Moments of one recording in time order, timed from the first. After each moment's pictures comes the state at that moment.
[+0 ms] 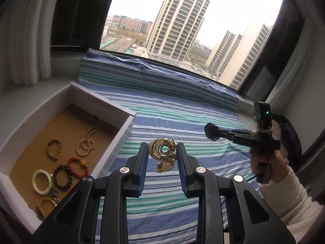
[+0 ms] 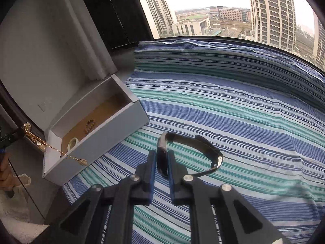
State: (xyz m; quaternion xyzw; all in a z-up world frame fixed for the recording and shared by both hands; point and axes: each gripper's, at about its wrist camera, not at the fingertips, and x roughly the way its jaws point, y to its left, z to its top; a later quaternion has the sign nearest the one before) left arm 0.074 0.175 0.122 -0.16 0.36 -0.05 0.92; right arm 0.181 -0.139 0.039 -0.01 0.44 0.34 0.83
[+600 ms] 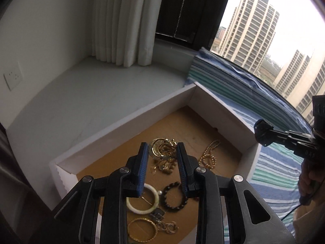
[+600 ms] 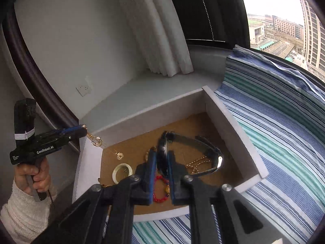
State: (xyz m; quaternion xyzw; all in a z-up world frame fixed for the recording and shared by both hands) left arm 0.083 0.413 0.039 -0.19 0.39 0.22 0.87; right arm 0.213 0.168 0.049 -0.07 0.42 0.51 0.75
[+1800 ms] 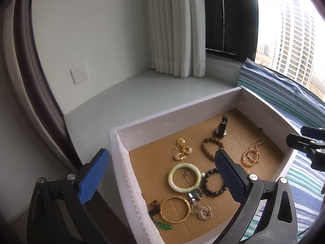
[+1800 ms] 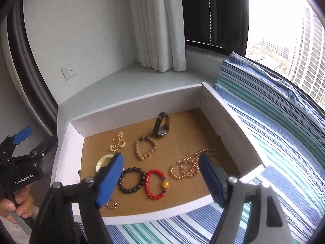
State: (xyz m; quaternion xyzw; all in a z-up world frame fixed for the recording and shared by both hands) left arm -0.011 0.325 0.034 -0.12 0.34 0.42 0.83; right arm 0.138 0.187 0.040 -0.14 0.38 0.45 0.80
